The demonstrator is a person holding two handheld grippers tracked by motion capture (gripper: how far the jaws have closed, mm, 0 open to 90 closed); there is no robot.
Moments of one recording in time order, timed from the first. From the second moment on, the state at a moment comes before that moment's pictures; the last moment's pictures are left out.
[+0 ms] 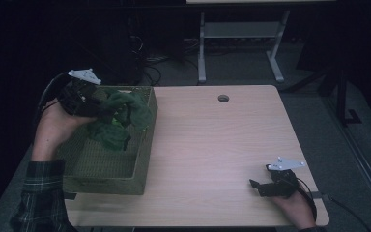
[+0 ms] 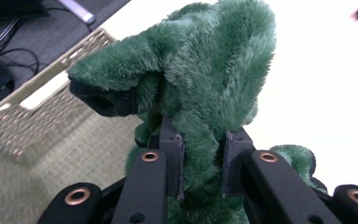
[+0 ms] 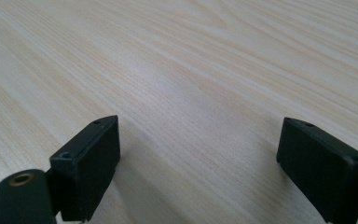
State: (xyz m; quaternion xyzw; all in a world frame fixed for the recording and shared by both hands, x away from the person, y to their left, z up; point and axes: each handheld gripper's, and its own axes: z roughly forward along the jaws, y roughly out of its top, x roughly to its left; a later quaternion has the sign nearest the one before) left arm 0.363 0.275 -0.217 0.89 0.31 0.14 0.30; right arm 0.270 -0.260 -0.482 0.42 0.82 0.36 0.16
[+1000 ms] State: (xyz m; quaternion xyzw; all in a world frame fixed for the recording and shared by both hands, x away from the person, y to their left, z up) left arm 0.370 0.156 -0.247 0.90 0.24 0.06 0.36; right arm 0.270 -0.260 -0.482 0.42 0.82 0.36 0.16
